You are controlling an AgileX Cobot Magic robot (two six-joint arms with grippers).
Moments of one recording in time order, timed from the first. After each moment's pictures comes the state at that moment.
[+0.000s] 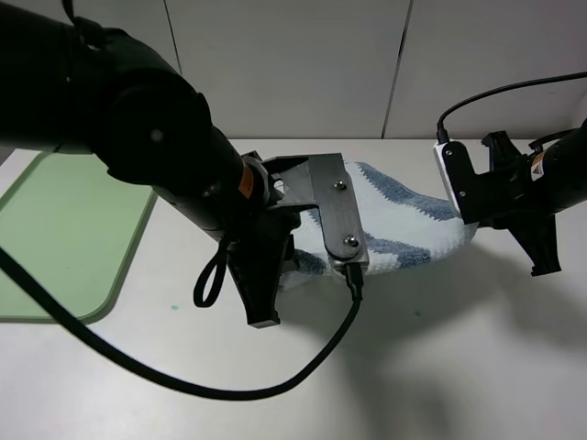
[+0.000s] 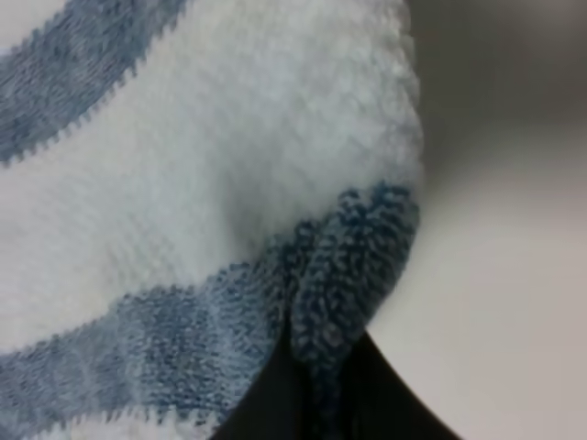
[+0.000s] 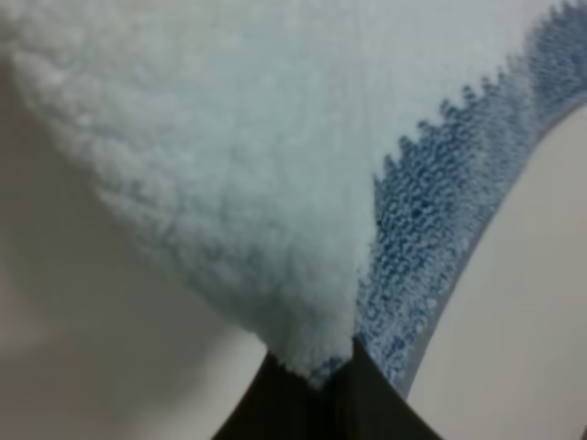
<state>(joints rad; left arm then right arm) -0.95 1.65 -1.03 0.07 0.48 0.50 0.24 1.49 -0.70 -0.27 0.36 -1.26</state>
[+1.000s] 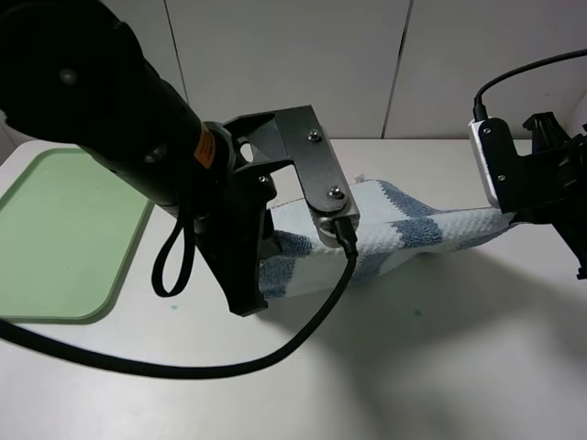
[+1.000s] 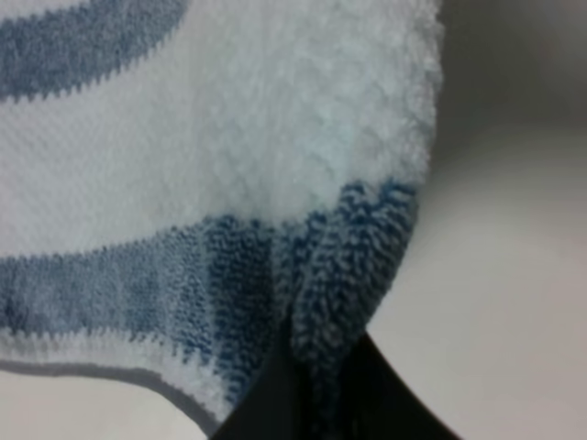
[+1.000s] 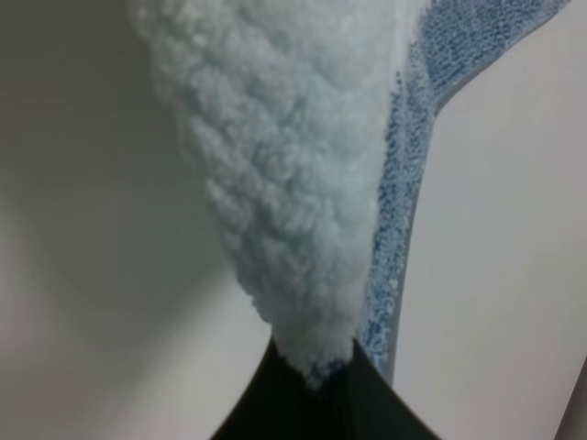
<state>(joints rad) -0.95 1.53 -1.03 0.09 0.59 0.34 0.24 1.30 -0.70 -0.23 0.56 -1.26</state>
